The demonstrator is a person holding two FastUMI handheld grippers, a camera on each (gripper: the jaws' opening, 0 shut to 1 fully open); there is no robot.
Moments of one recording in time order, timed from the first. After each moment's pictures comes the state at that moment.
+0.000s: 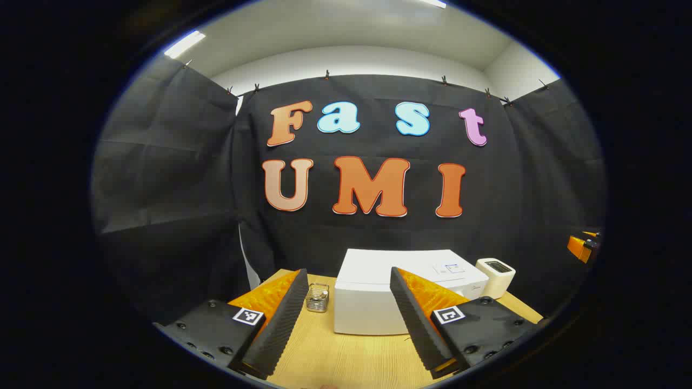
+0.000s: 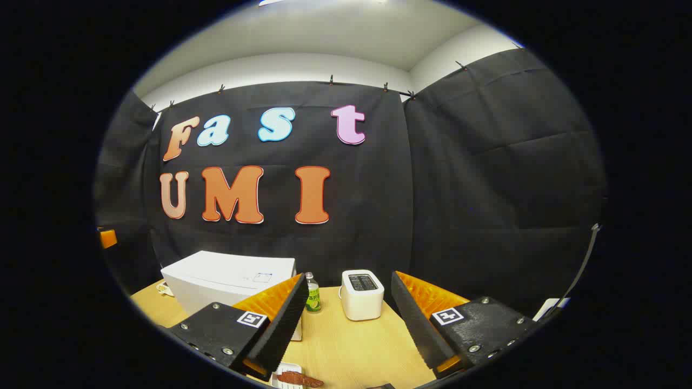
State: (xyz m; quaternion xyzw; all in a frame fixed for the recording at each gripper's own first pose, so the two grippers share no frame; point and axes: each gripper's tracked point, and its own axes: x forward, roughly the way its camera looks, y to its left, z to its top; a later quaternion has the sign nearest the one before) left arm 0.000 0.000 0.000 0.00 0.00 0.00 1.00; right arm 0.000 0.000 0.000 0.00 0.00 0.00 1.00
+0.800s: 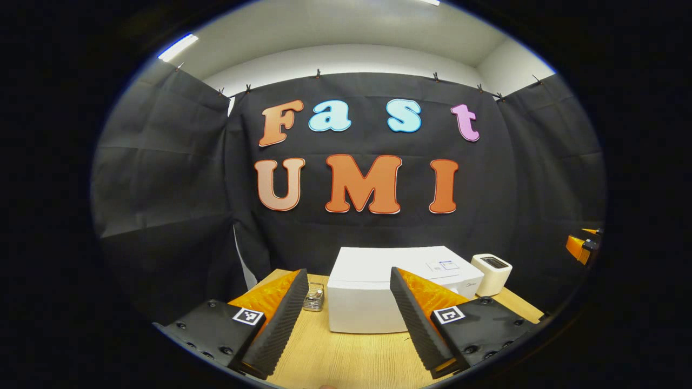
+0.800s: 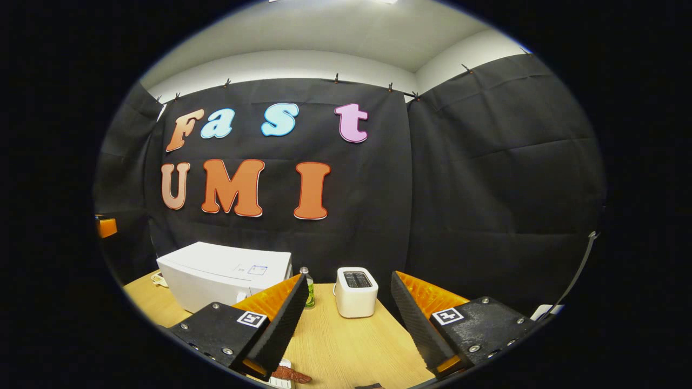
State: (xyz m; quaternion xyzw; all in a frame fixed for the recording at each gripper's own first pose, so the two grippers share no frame) left arm 0.000 -0.015 -0.004 0.01 0.00 -0.01 1.00; right arm -0.003 -0.007 -0.011 -0.02 0.01 0.00 1.00
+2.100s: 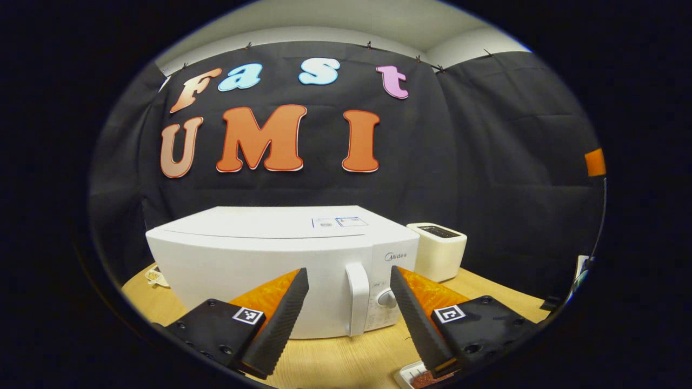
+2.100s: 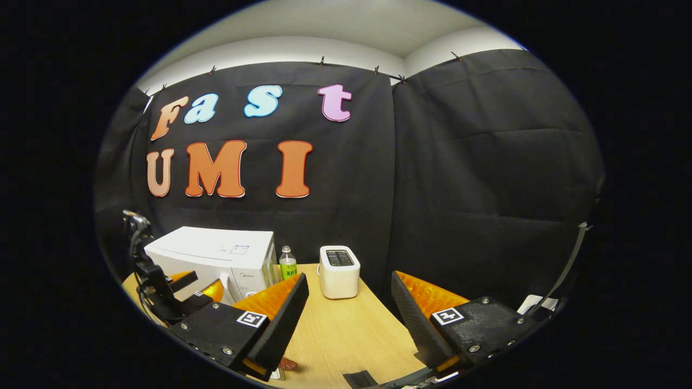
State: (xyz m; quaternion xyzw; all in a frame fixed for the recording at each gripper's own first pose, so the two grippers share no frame) left arm 0.122 -0.262 -0.193 0.03 0.04 -0.19 0.98; right arm -0.014 -0.042 -0.043 -0.01 0.07 -0.04 1.00
